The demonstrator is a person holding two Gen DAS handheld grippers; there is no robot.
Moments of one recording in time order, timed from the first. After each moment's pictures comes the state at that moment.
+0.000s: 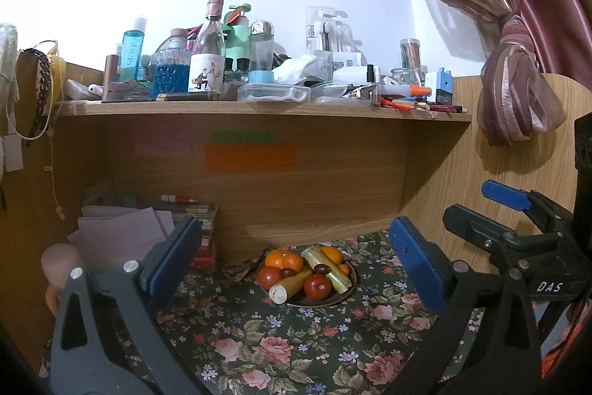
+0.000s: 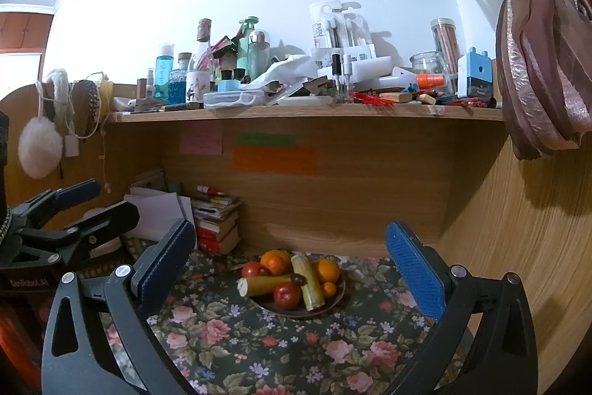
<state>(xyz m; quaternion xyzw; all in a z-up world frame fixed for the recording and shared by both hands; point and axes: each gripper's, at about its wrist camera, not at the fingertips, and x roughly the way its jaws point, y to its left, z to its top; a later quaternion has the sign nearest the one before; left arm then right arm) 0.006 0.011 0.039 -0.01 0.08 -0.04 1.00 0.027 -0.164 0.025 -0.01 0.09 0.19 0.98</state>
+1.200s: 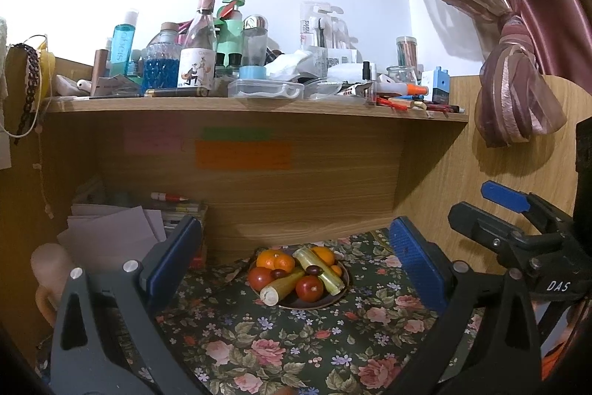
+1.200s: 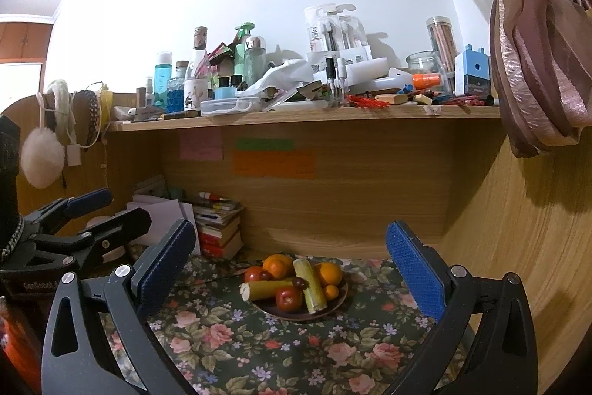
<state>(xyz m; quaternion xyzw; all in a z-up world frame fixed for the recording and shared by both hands) 0.013 0.002 0.038 -0.02 0.09 -0.04 0.99 0.024 -0.163 0.028 0.00 0.09 0.18 0.98</state>
